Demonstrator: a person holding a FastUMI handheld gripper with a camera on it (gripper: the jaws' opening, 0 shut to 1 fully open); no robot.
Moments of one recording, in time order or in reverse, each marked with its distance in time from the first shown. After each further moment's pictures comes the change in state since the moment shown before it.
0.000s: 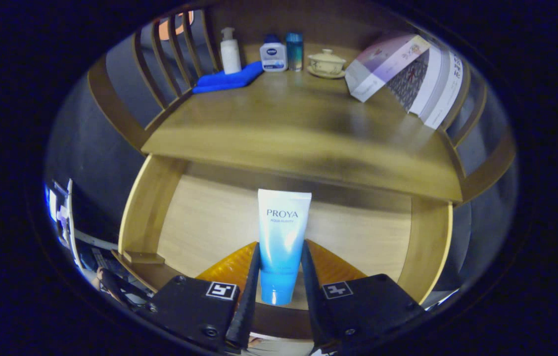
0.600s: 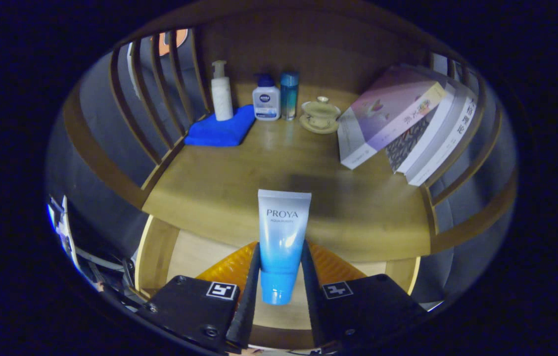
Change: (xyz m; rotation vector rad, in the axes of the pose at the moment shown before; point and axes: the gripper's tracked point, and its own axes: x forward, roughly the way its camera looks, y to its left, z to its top) arm -0.020 -0.002 0.111 0.001 -0.138 -0.088
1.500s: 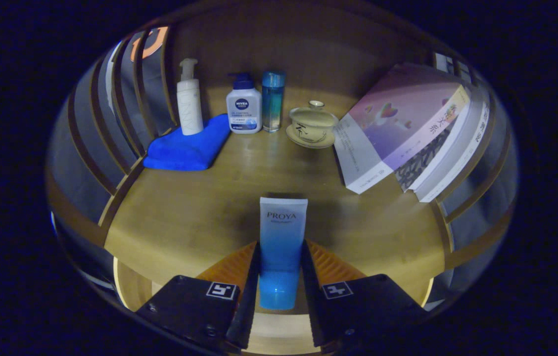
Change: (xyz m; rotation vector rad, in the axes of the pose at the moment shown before) arm 0.080 0.000 0.032 0.052 -0.096 -0.092
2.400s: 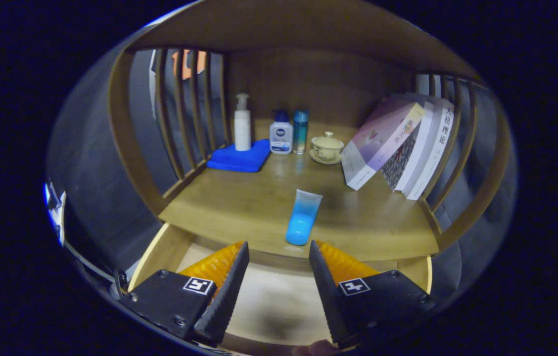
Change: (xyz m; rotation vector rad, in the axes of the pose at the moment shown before) arm -0.124 0.025 -0.059 -0.075 -0.251 0.139
